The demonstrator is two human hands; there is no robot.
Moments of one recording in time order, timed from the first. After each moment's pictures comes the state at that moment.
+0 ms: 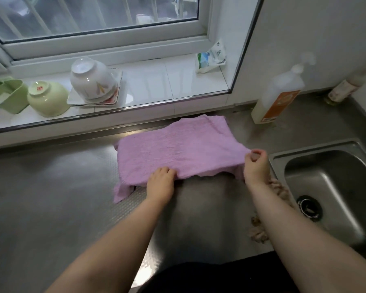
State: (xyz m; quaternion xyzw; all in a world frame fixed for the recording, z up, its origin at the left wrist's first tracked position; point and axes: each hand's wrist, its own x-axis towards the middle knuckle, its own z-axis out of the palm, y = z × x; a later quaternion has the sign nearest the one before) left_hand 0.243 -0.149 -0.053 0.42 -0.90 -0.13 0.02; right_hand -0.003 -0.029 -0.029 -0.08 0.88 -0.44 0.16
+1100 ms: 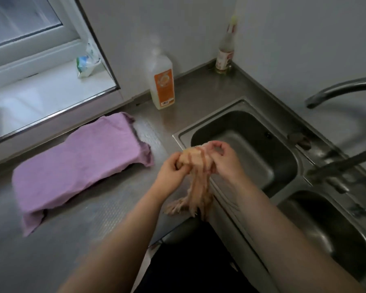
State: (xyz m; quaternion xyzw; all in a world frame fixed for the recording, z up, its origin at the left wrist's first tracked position) left_hand 0.025 0.082 0.038 0.28 -0.74 -0.61 0.06; right_hand -0.081 0.199 0.067 -0.06 0.73 -0.61 0.32
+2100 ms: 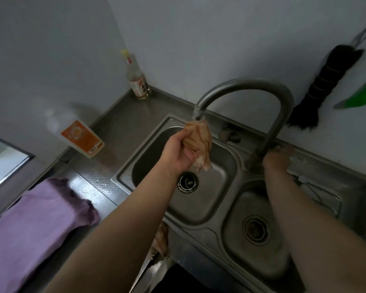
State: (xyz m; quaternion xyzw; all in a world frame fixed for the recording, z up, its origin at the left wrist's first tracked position) left_hand -0.210 0.219 0.081 0.25 -0.31 -0.91 -0.14; right_hand -0.267 0.463 -0.001 0.37 0.78 -0.51 0.01
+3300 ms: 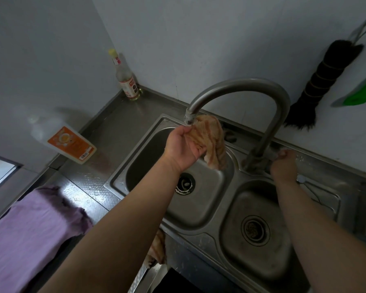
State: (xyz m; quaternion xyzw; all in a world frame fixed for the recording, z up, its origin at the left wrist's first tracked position) left_hand -0.242 0.236 0.071 0.20 -0.32 -0.91 -0.19; right_hand -0.256 0.500 -0.018 0.31 0.83 -0.46 0.00
